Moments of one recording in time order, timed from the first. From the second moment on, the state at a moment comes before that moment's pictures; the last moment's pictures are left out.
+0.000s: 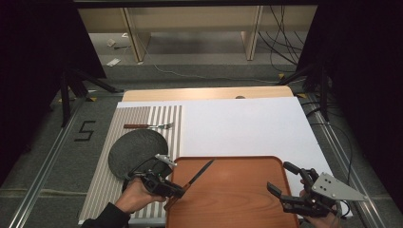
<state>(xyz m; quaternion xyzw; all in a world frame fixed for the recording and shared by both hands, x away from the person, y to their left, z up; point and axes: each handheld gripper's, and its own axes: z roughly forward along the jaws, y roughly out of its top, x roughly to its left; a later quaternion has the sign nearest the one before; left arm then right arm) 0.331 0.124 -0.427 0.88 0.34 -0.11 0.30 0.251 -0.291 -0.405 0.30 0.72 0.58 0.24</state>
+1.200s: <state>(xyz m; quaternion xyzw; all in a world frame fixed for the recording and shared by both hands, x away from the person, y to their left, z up) 0.336 0.081 -0.470 0.88 0.38 -0.17 0.24 0.251 -0.291 -0.405 0.30 0.72 0.58 0.24</state>
